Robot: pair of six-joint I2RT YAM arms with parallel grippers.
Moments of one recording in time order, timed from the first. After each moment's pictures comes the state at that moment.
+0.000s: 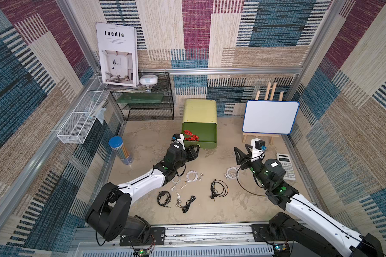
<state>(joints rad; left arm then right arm) -0.55 1.44 0.79 0.29 0.07 -0.80 0.58 0.82 0.49 0.29 0.20 0.16</state>
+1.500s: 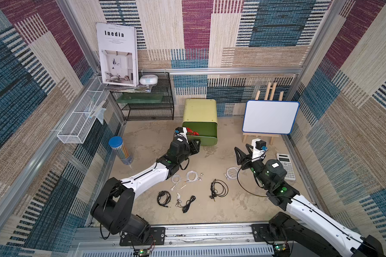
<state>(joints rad) -0.56 1.51 0.93 0.26 0.05 -0.79 0.58 0.80 0.49 0.29 0.20 0.15</state>
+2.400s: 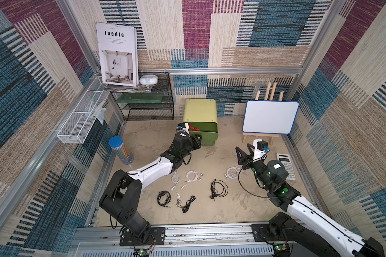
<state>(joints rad) -0.55 1.62 1.03 0.27 0.03 -0.76 0.58 0.78 0.48 0.29 0.21 0.15</state>
